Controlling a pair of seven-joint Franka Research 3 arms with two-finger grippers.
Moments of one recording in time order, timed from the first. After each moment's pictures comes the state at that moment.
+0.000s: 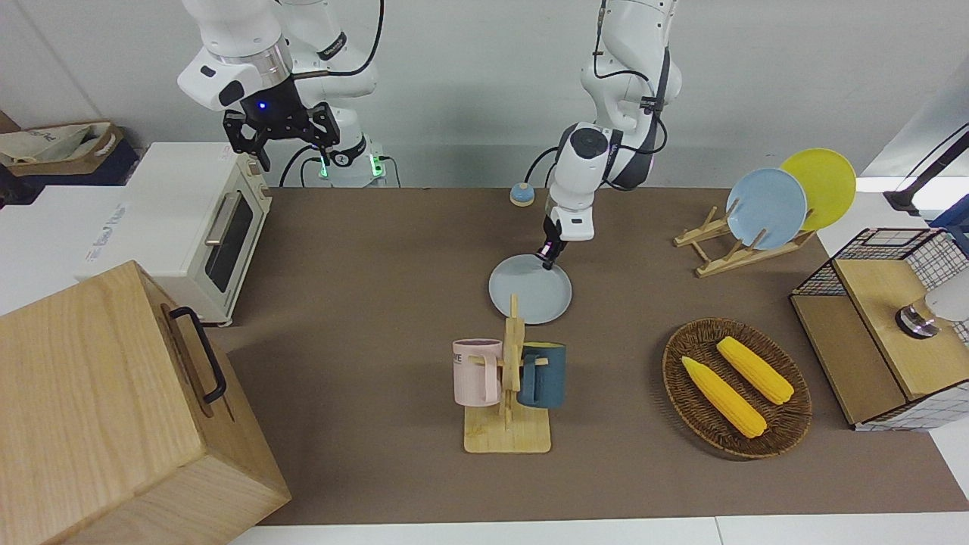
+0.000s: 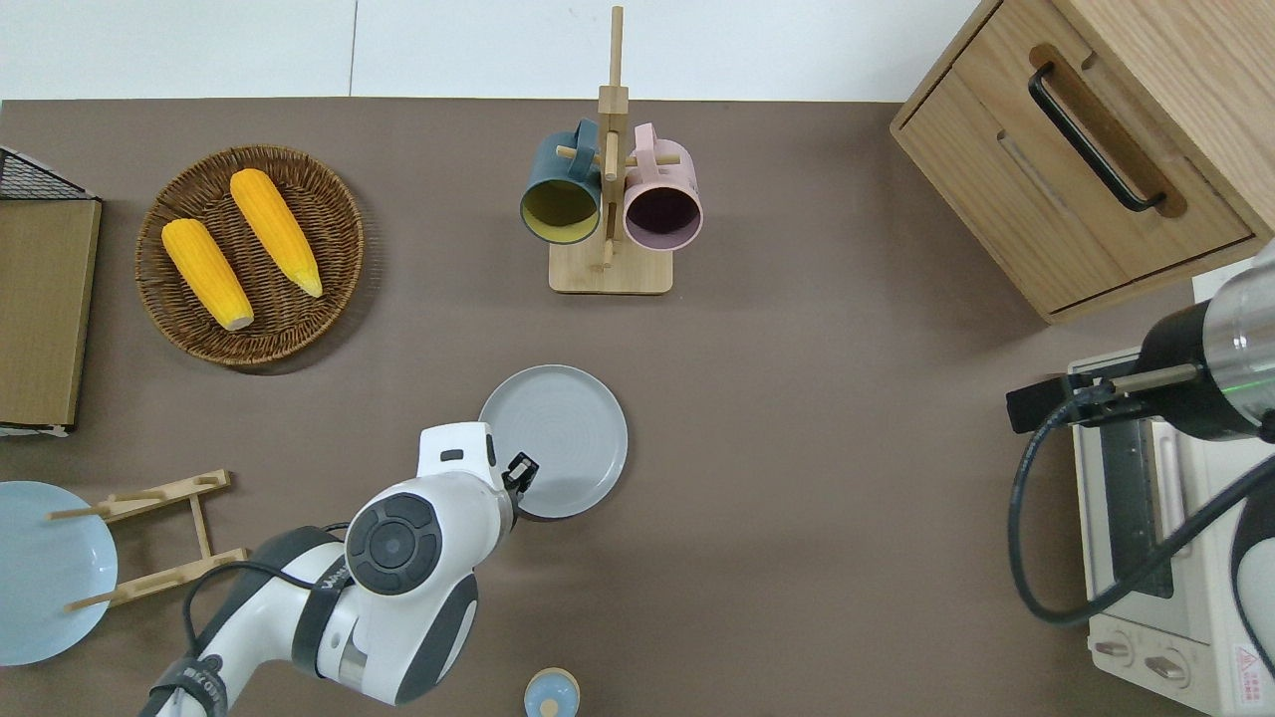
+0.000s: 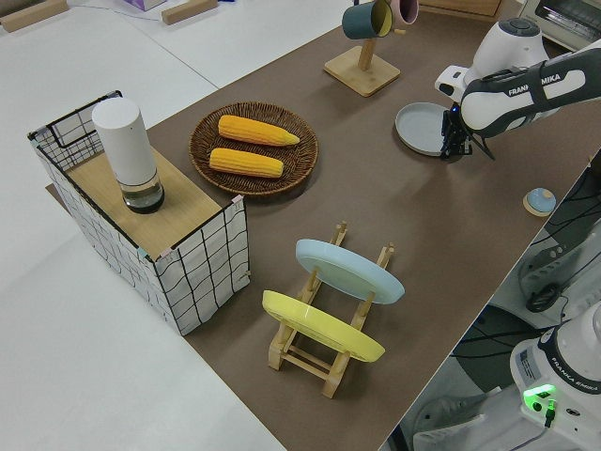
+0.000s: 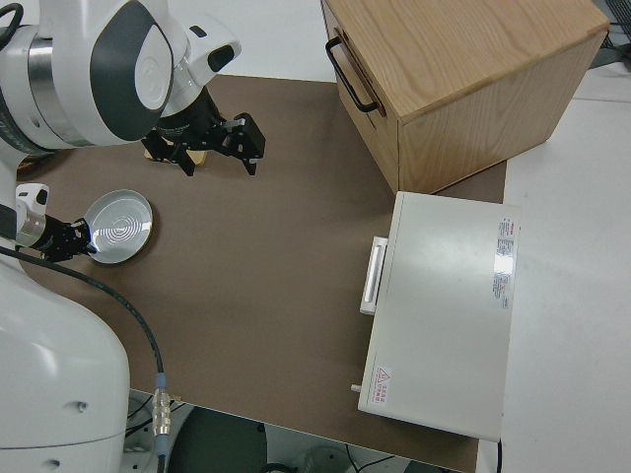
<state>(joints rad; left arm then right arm) -0.39 0.02 -0.14 -2.45 -0.10 2.57 -1.29 0.02 -0.01 0.12 -1.48 0.00 1.39 0.03</state>
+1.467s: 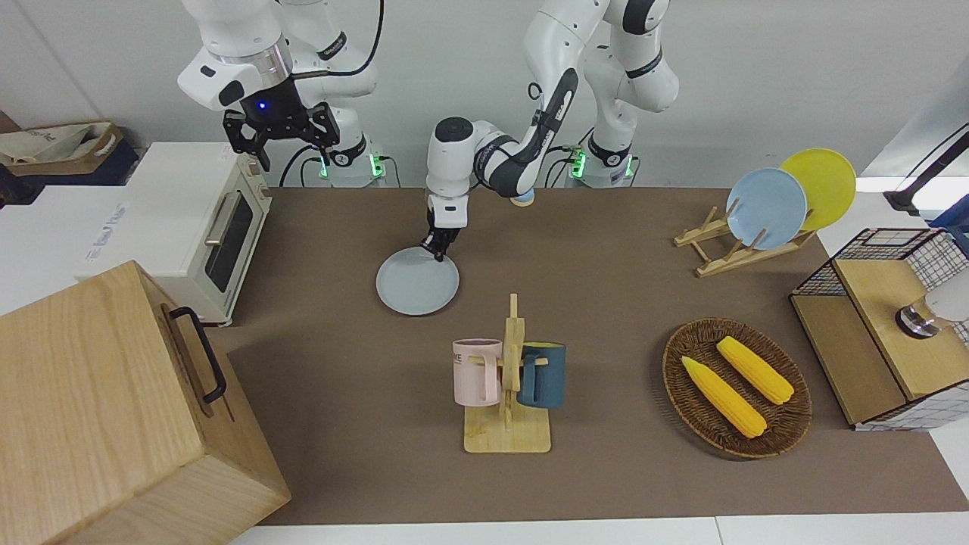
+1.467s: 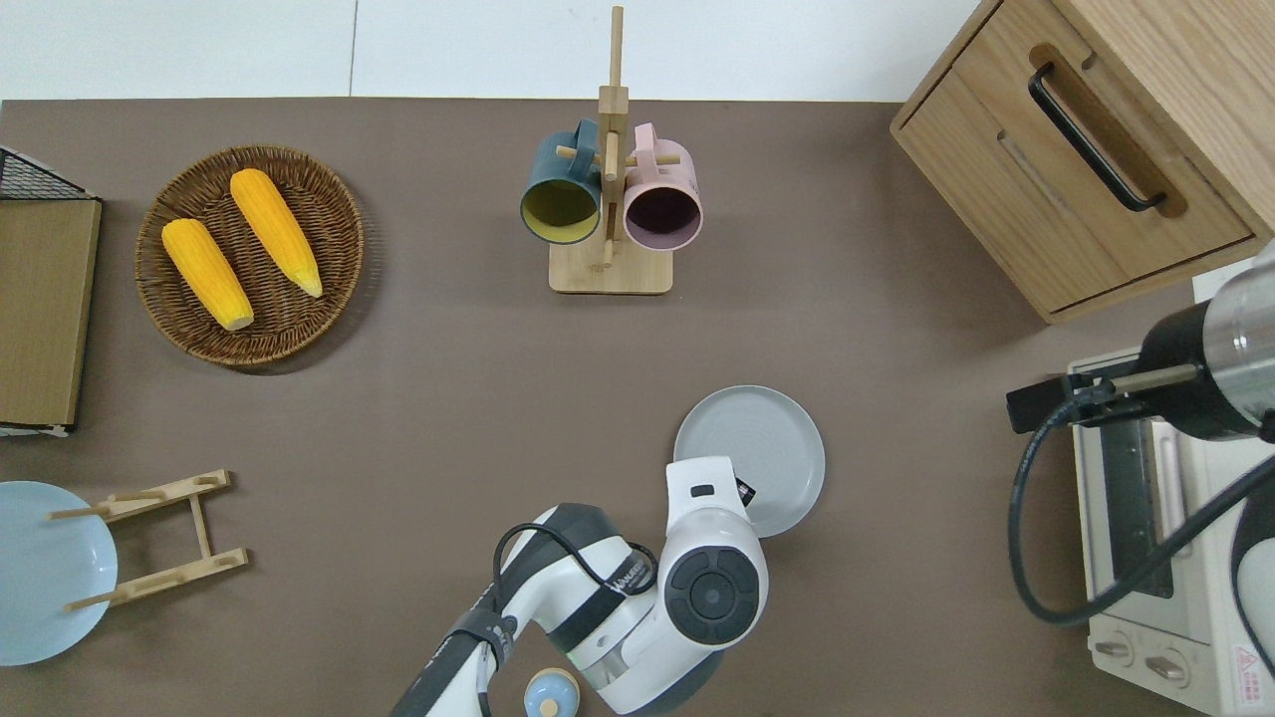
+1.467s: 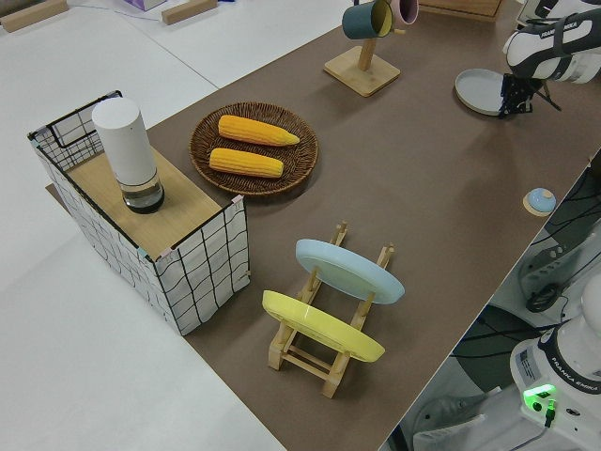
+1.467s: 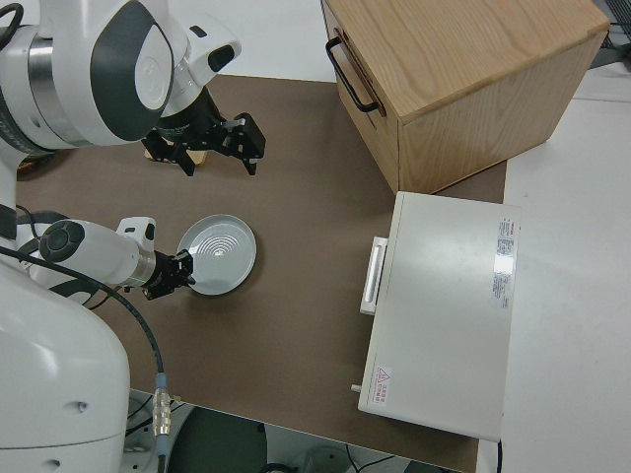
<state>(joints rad) -0.78 0.35 -0.14 -2.01 0.06 2.52 -1.81 0.02 -0.01 0.12 -1.48 0.00 1.39 0.03</state>
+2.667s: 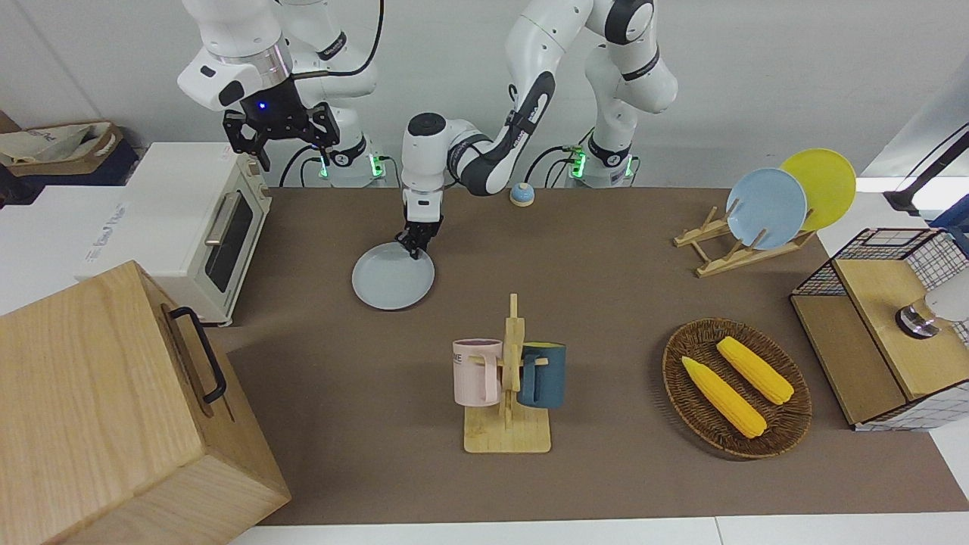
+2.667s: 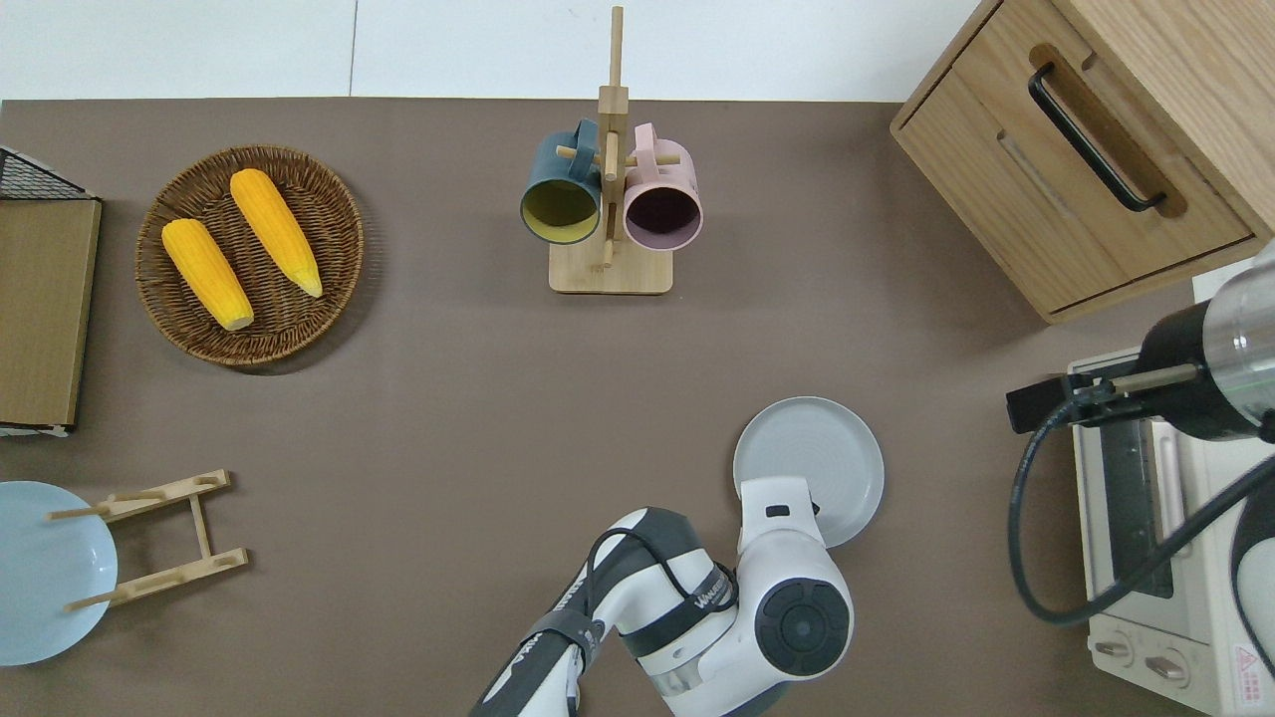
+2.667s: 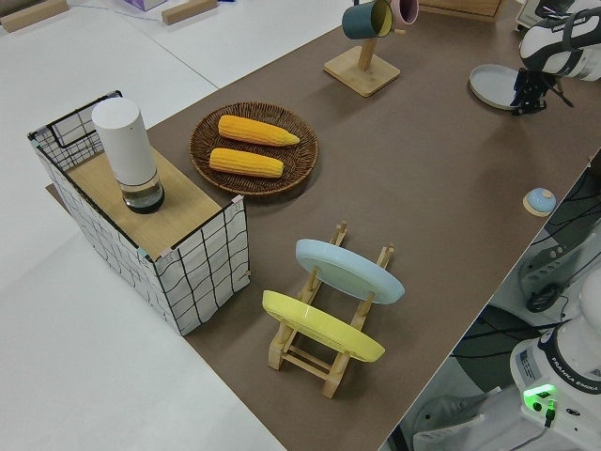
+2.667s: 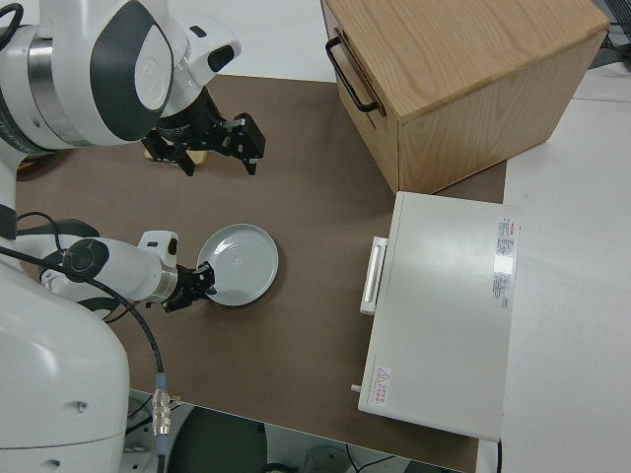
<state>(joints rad) -0.85 0.42 -0.14 -1.91 0.09 2.51 -1.86 0.02 -0.01 0.12 -1.48 0.00 1.39 0.03</state>
